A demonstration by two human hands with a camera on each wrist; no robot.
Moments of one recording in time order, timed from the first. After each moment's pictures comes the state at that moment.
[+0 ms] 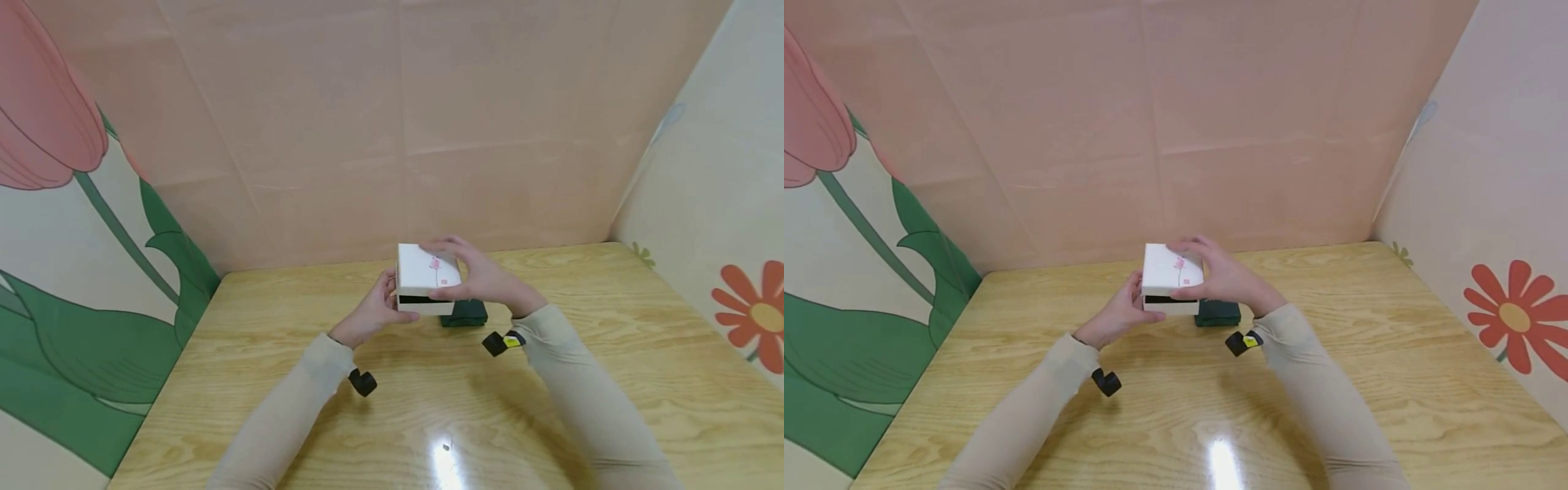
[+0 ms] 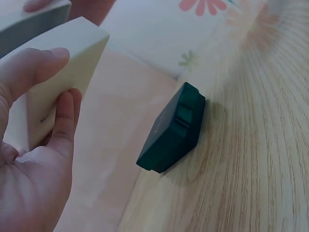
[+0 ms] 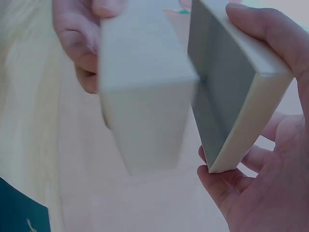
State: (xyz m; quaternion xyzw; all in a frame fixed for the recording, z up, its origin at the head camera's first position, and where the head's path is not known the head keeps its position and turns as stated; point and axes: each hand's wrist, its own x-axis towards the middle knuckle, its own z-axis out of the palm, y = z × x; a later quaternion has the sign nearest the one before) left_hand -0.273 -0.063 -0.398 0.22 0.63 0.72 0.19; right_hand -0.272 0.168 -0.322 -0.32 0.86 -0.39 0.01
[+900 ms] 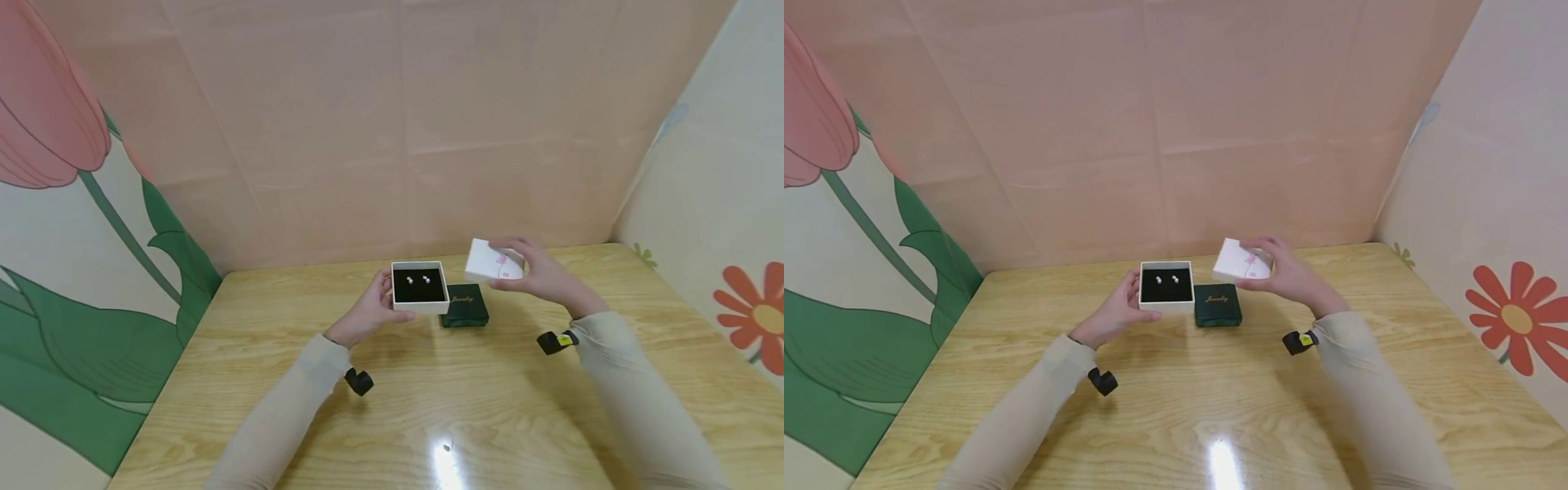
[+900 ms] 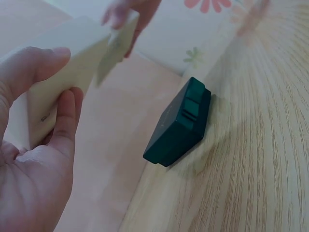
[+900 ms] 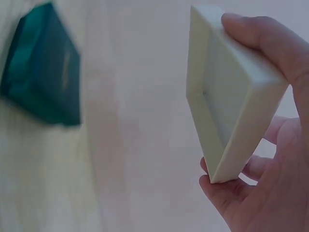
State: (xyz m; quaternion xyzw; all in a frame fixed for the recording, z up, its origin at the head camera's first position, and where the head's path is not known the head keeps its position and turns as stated) left_hand -0.274 -0.070 -0.399 0.22 0.63 0.73 0.17; right_hand -0.287 0.264 -0.348 -0.20 0.92 -0.34 -0.04
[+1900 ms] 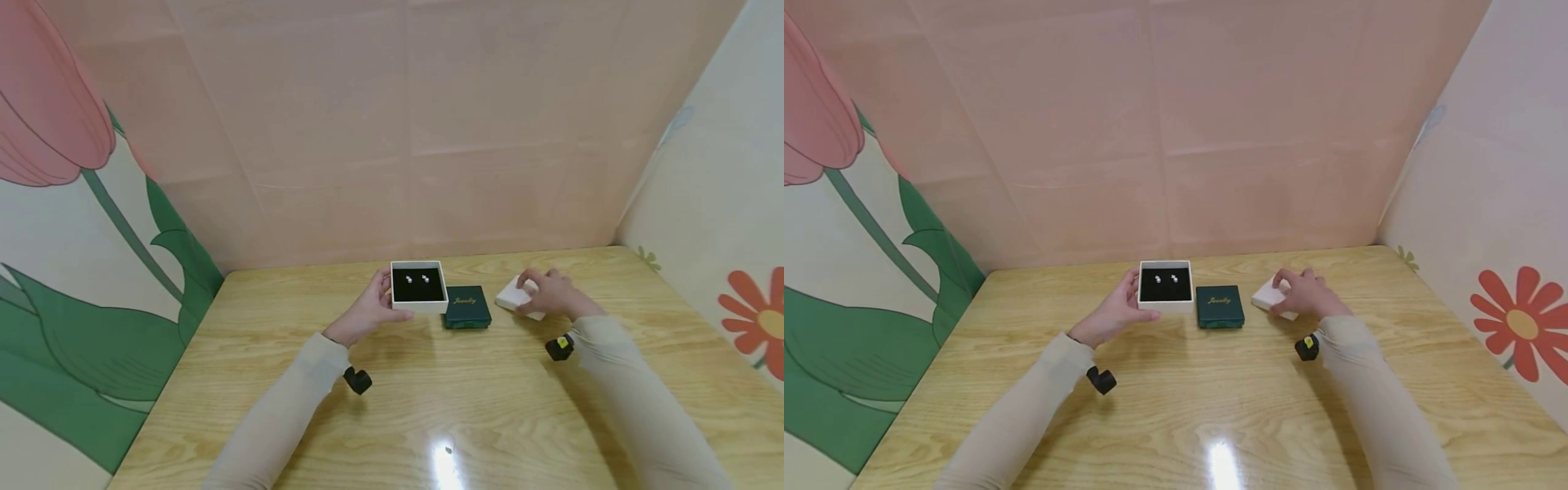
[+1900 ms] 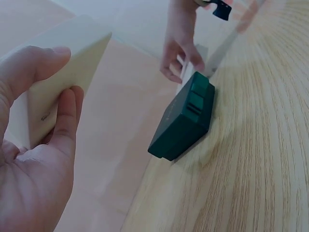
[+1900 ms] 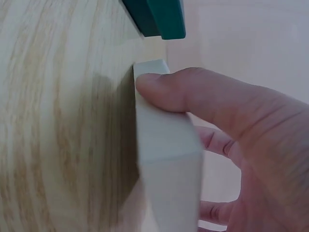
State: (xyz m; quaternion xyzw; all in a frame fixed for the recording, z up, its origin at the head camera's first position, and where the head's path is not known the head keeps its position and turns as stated) left_hand -0.277 -0.079 -0.397 0.23 0.63 0.72 0.18; right_hand -0.317 0.306 -0.408 -0.08 0.97 -0.18 0.11
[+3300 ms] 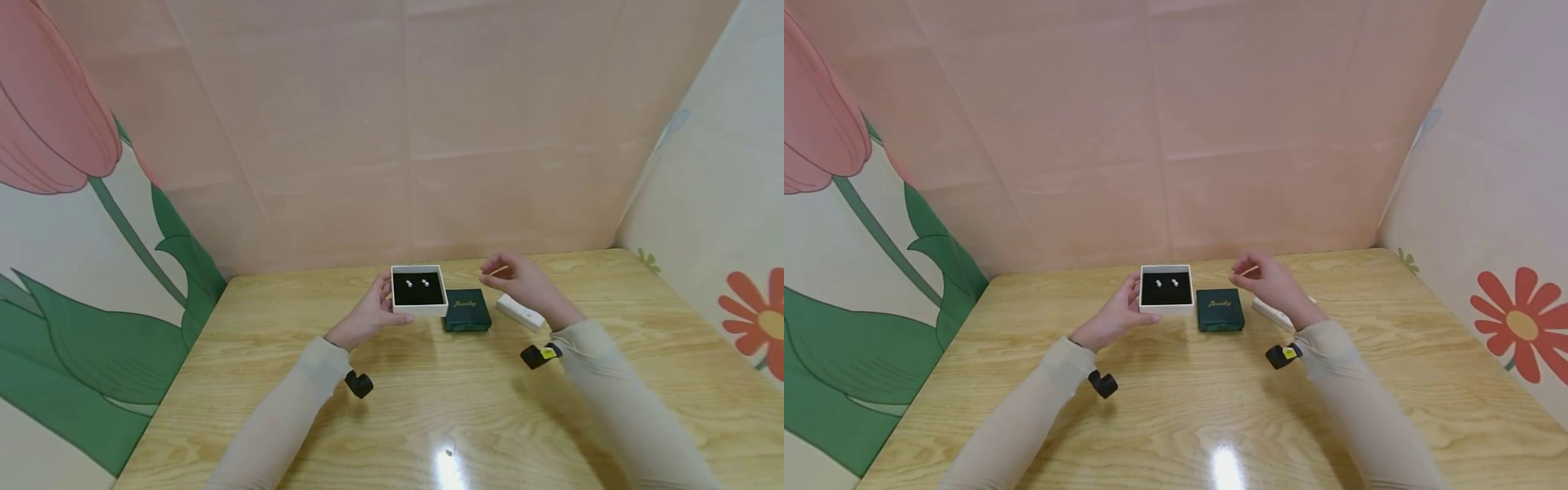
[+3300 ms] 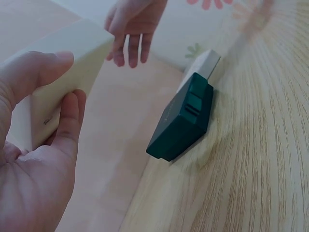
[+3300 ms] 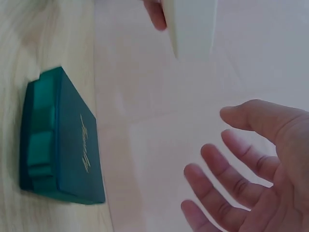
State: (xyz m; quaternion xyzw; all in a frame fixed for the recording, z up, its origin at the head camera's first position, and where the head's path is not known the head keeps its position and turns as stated) left_hand -0.273 -0.079 -0.397 0.22 0.66 0.70 0.18; right_hand -0.287 0.236 -0.360 -0.15 0.91 -0.40 0.00
